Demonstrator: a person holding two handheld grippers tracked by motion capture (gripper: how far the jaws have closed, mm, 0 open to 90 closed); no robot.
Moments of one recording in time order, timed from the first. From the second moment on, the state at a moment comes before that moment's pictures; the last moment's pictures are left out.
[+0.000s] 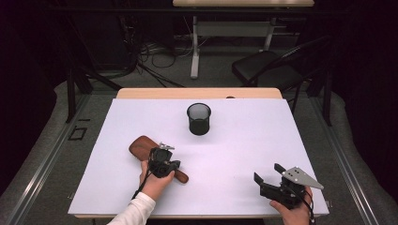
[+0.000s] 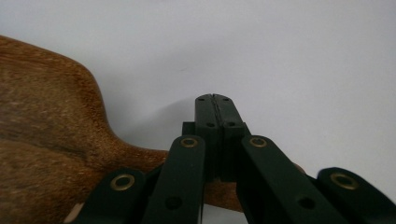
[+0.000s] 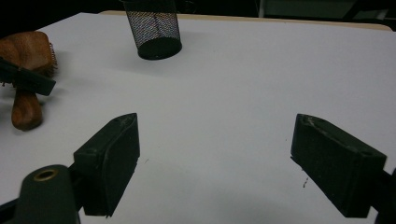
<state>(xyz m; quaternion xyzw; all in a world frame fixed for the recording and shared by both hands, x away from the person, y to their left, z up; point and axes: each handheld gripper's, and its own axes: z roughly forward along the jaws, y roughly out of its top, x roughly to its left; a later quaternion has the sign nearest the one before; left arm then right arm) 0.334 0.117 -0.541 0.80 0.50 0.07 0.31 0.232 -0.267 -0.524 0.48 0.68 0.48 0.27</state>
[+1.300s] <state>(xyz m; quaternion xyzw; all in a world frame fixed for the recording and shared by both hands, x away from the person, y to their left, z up) 0.289 0.162 -0.540 0.82 0.48 0.11 0.28 0.233 -0.267 -0.525 0.49 0.68 0.48 0.27</state>
